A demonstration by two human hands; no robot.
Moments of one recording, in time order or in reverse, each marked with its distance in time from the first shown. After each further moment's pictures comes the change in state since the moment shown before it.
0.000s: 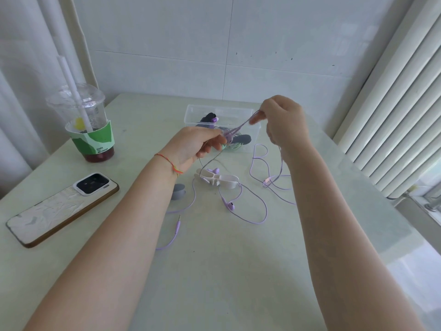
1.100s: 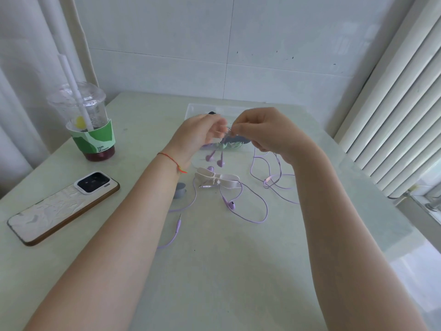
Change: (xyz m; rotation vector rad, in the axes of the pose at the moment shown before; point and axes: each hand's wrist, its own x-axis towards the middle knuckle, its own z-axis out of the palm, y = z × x) left_hand -0.002 0.013 0.005 0.053 0.077 0.072; right_hand -0.007 -0.002 0.001 -0.239 -0.447 -0.086
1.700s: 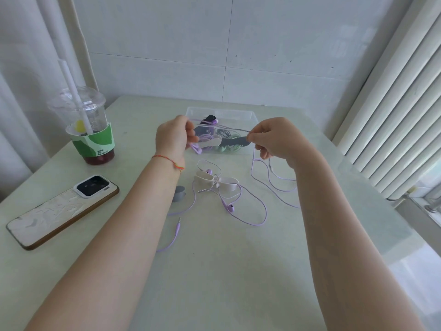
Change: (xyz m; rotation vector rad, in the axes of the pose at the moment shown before) left_hand 0.012 -0.009 -0.016 -0.301 0.437 -0.110; right_hand 0.010 0.024 -0.010 -0.135 0.126 0.160
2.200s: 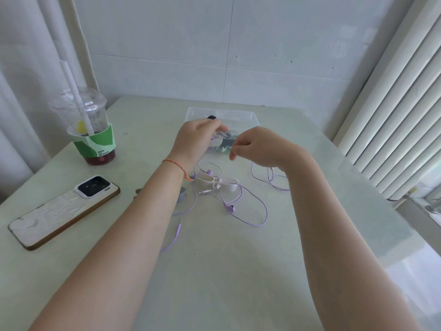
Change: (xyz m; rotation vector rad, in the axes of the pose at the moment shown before) left_hand -0.018 -0.005 0.014 0.403 -0.275 0.272; right_hand -0.011 -0.021 0.016 -0.350 -0.223 -0.131
